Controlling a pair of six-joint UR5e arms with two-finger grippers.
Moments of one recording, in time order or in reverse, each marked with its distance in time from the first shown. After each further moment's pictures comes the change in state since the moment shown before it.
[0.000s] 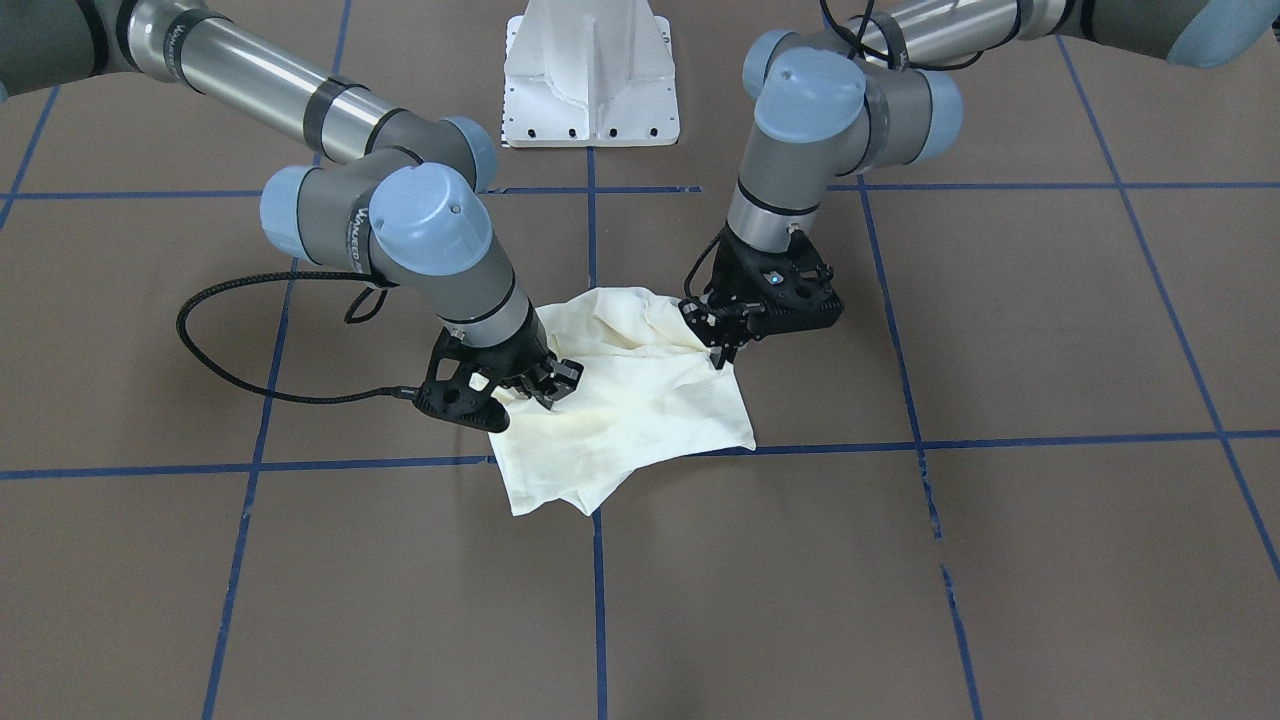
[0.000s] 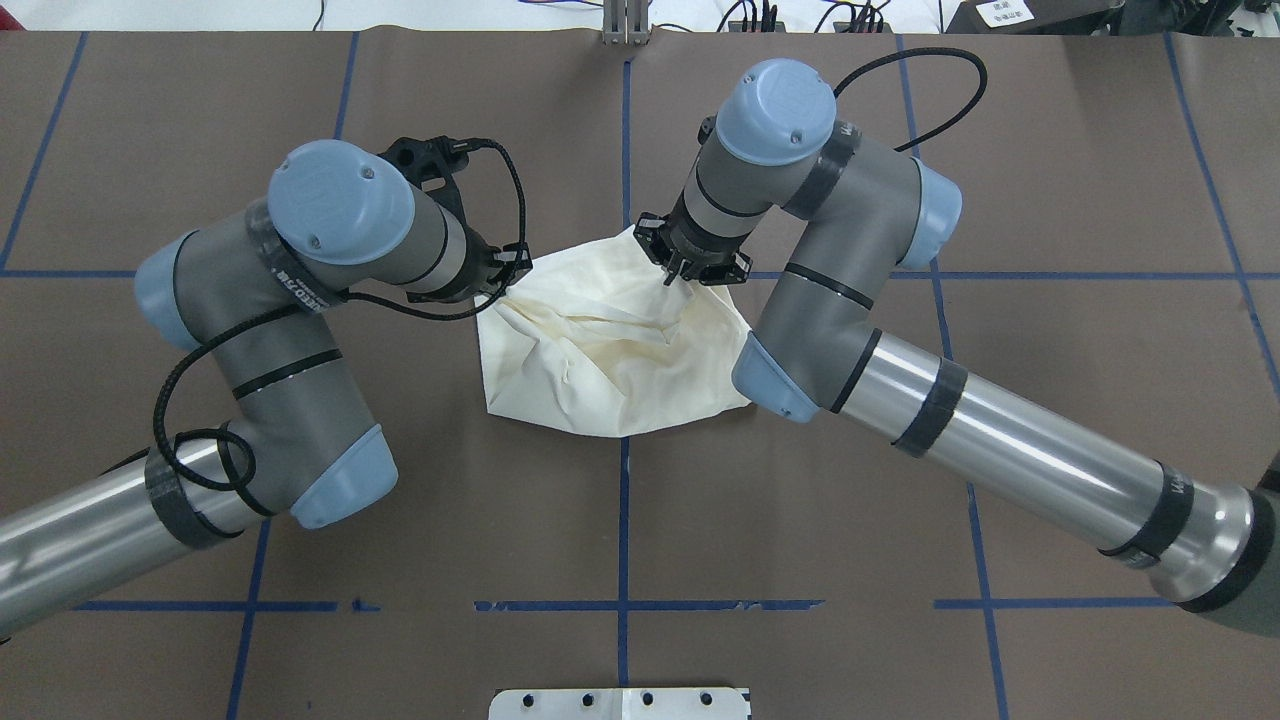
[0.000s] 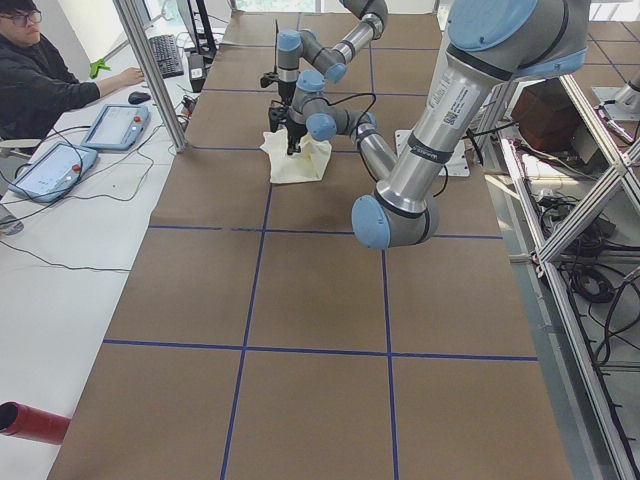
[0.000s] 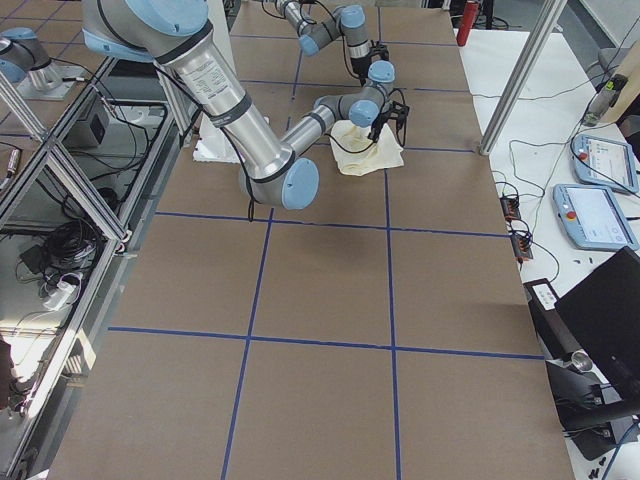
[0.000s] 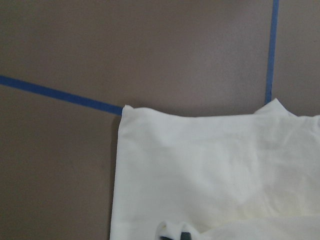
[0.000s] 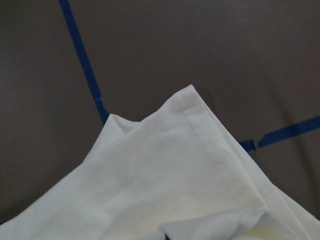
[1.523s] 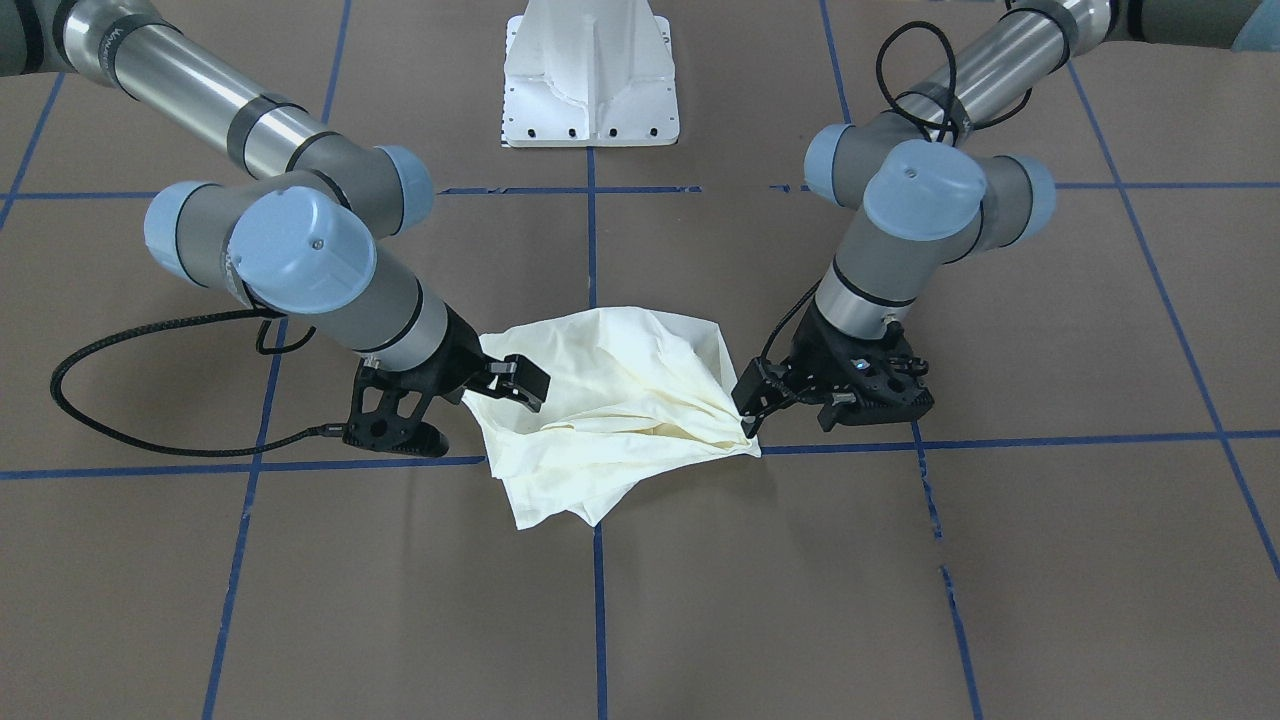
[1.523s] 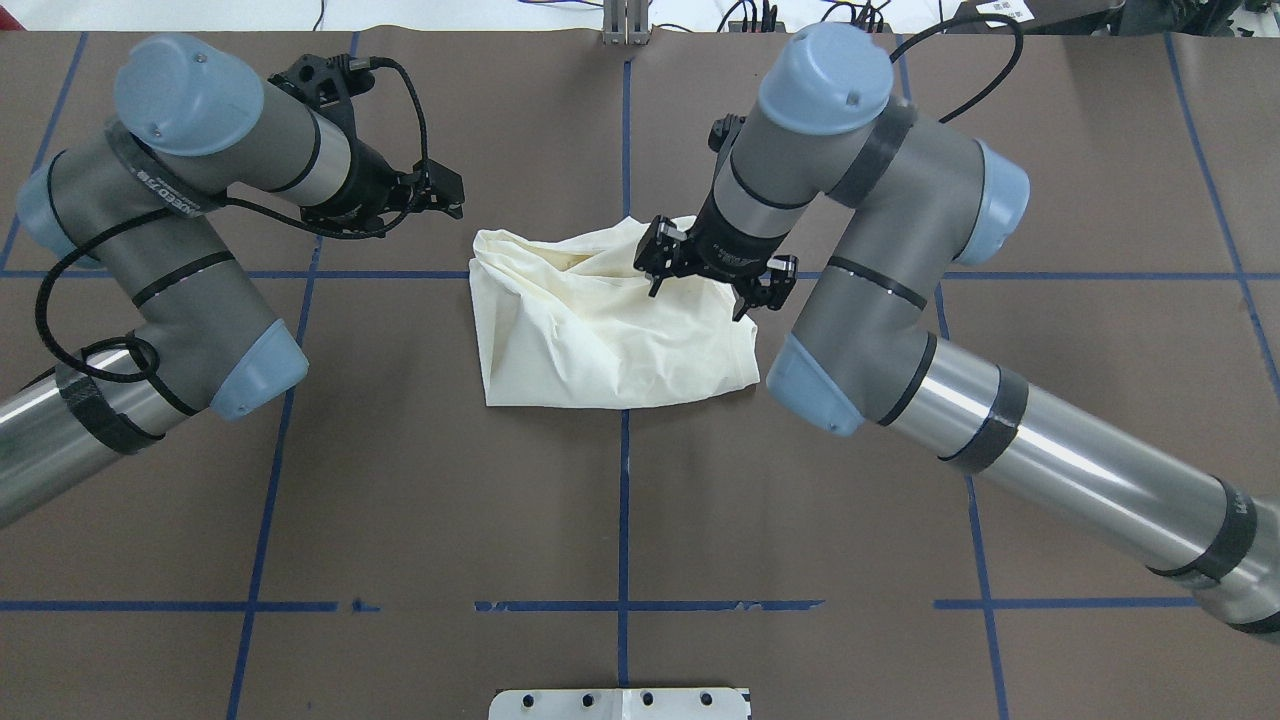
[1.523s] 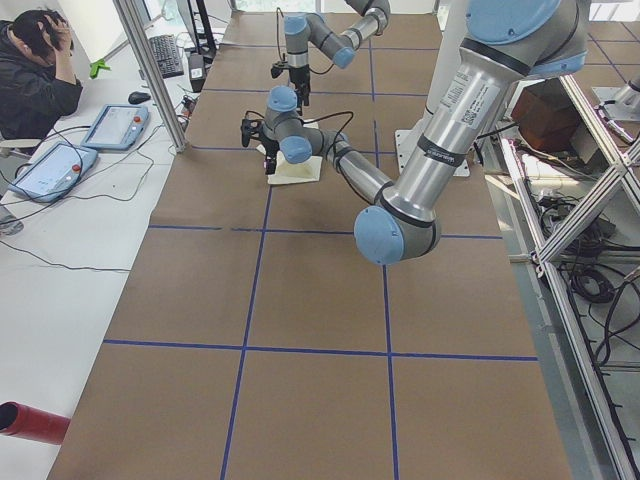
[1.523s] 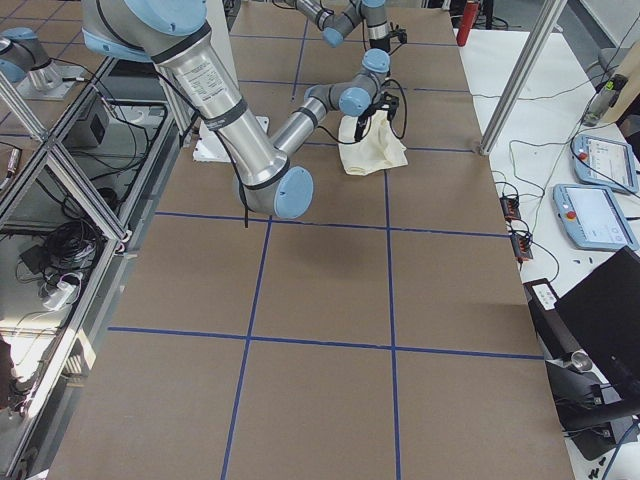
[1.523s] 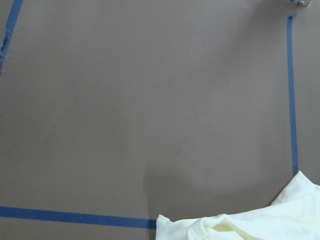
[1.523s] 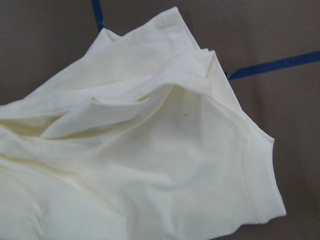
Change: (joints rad) left arm -0.157 0.105 -0.004 -0.157 -0.204 0.135; right arm -0.044 -0.095 0.299 -0.258 0.083 -0.166
